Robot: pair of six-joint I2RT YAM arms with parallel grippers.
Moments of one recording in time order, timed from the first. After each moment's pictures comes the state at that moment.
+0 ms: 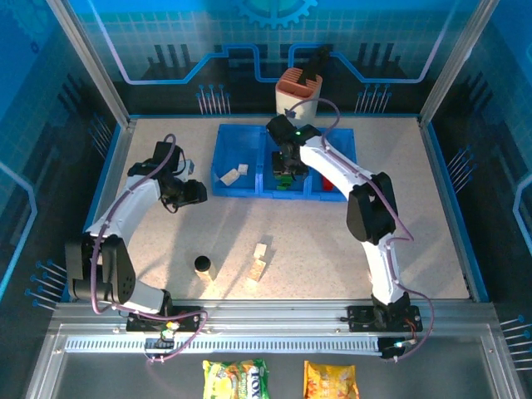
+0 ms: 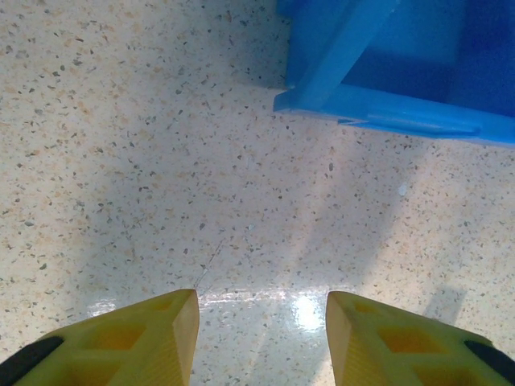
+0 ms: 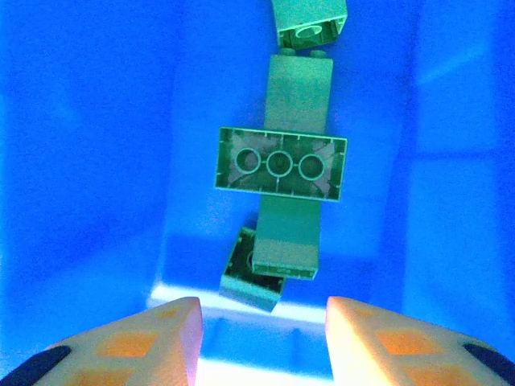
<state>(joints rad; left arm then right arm) -0.05 1.46 1.12 -0.86 0.23 -0.27 0.57 2.16 1.99 -1.04 0.12 0.53</state>
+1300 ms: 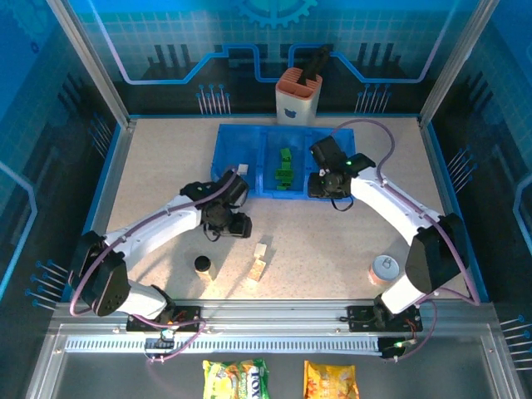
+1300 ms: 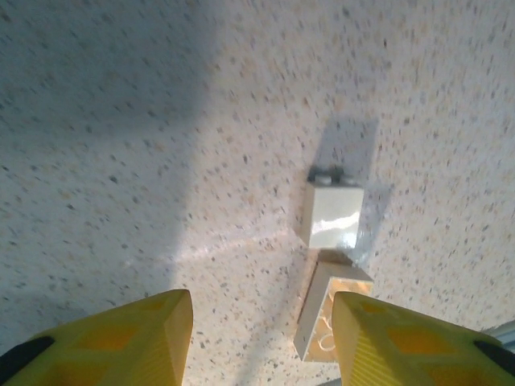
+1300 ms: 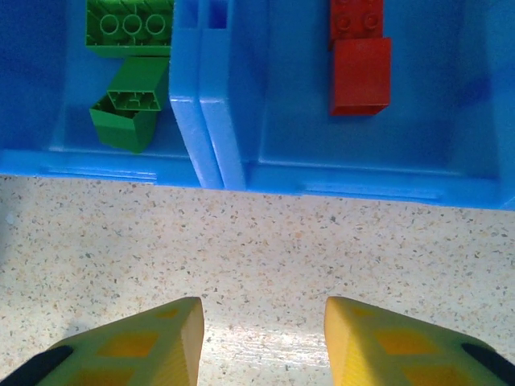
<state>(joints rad) -0.64 1.43 1.08 -0.94 0.10 -0.56 0.48 1.57 1.32 -0.89 0.12 0.51</state>
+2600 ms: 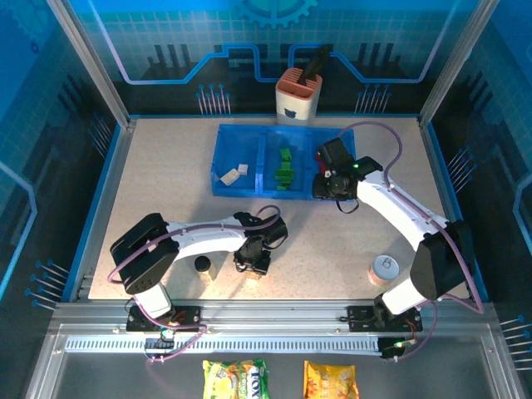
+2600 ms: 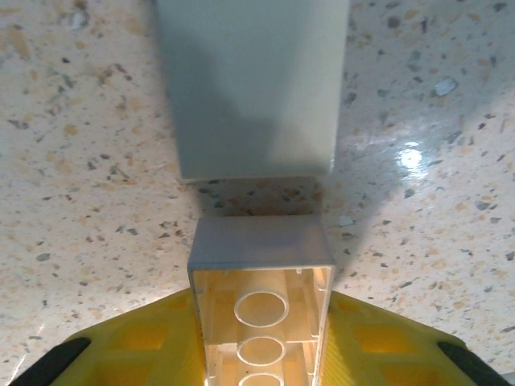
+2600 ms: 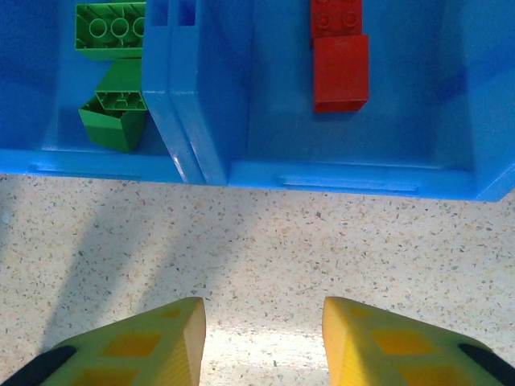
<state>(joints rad) -0.94 1.71 1.02 -0.87 0.07 -0.77 0.46 1.52 1.27 -0.88 0.11 0.49</state>
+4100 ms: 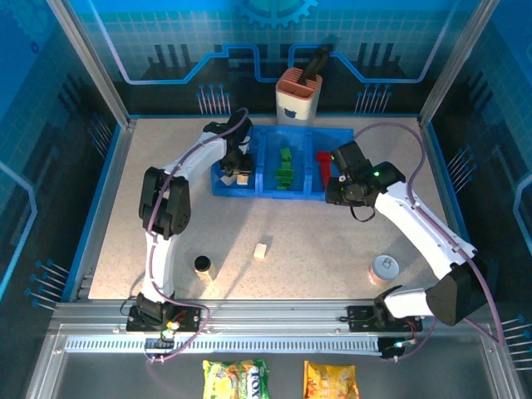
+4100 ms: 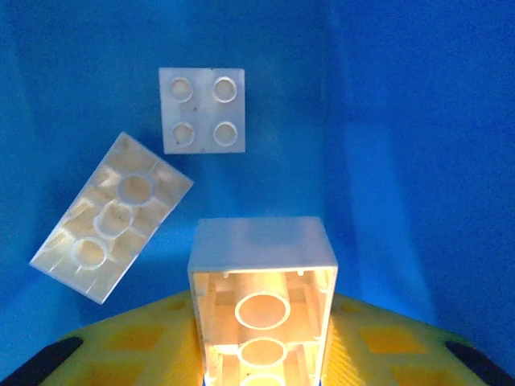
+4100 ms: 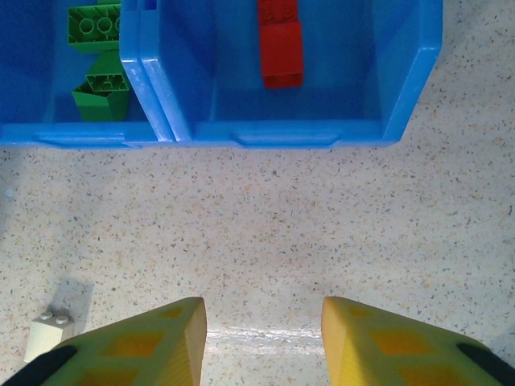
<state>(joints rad) -0.34 2.19 1.91 -1.01 0.07 -0.32 0.47 1.35 1.27 -1.05 0.16 0.53</state>
